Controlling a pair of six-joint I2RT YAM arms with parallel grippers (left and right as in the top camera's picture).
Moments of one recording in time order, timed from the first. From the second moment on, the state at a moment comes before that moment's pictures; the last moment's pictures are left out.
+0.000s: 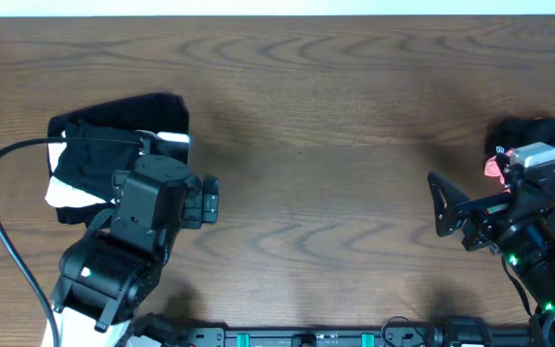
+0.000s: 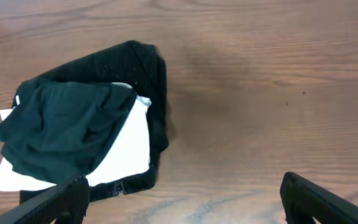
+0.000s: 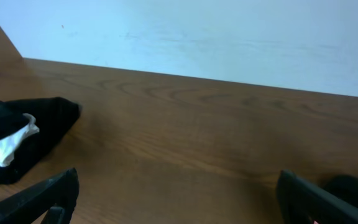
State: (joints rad) left arm -0.43 0.91 1.09 -1.00 -0.32 -0.19; right arm -0.02 0.65 1.12 -0.83 -0.33 0.01
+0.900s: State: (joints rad) left arm -0.43 0.93 1.09 -1.00 -0.32 -0.19; right arm 0.04 0.48 0.75 -0.76 -0.06 0.01
